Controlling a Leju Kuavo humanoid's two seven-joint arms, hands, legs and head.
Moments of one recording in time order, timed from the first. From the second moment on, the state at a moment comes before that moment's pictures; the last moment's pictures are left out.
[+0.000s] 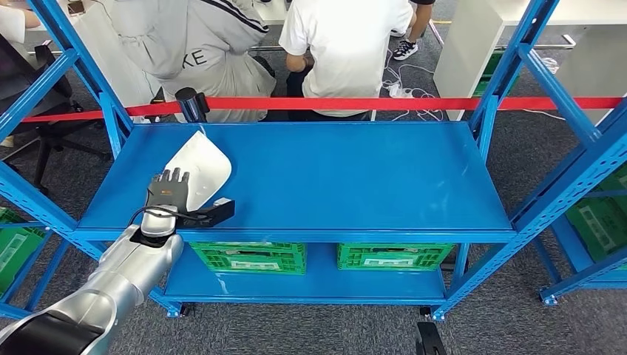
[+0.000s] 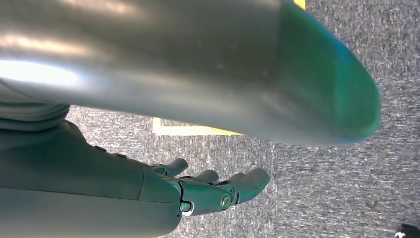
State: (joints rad) left arm -0.77 0.02 -0.45 -0.26 -1.57 0.01 0.21; right arm -0.14 0.18 -0.98 -0.19 0.78 0.01 -0.23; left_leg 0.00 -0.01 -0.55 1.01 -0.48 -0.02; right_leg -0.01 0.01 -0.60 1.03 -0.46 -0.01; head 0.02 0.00
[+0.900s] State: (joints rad) left arm -0.79 0.04 -0.54 -0.26 -1.57 -0.03 0.26; right arm -0.15 0.19 -0.98 -0.19 0.78 0.00 -0.25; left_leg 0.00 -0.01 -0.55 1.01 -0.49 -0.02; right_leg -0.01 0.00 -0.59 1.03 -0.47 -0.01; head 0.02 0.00
